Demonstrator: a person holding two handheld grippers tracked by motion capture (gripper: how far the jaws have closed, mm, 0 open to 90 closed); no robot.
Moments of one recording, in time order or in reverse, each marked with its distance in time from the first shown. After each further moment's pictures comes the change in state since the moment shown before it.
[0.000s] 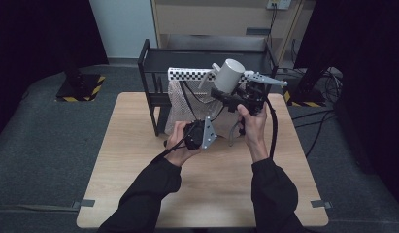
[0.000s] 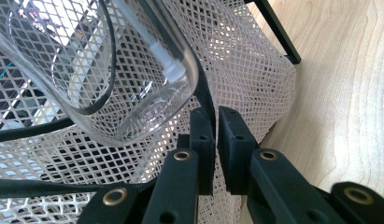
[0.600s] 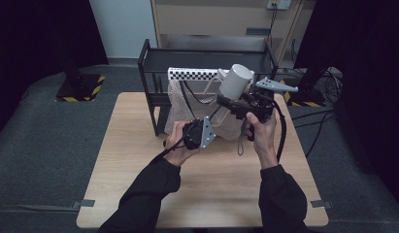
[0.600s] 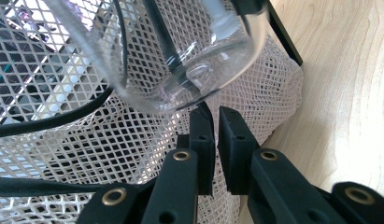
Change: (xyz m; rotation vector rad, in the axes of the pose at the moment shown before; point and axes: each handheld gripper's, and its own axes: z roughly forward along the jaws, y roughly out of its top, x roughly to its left) left arm 0.002 -0.003 0.000 -0.007 0.007 -0.017; right arm 0.009 -0.001 -0.030 0.004 0.048 -0.039
